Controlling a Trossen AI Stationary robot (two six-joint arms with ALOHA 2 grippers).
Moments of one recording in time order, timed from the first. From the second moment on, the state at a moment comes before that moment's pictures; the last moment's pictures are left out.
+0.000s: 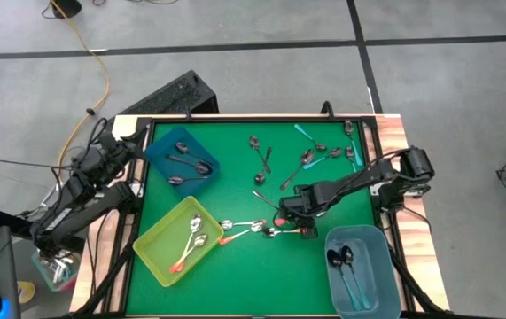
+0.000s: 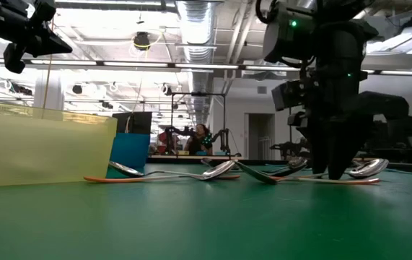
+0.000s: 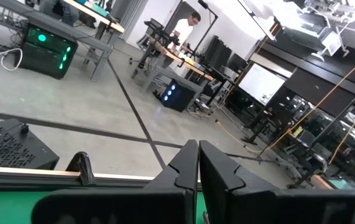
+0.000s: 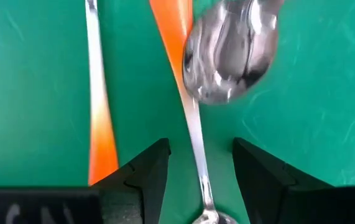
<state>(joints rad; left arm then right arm) 0.68 0.00 0.42 -0.42 -0.36 -0.58 0.16 1.72 0.98 -0.68 0.05 0.07</state>
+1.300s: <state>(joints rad) 0.68 0.00 0.42 -0.44 -0.35 -0.58 0.01 1.53 0.97 -0.71 0.08 0.21</state>
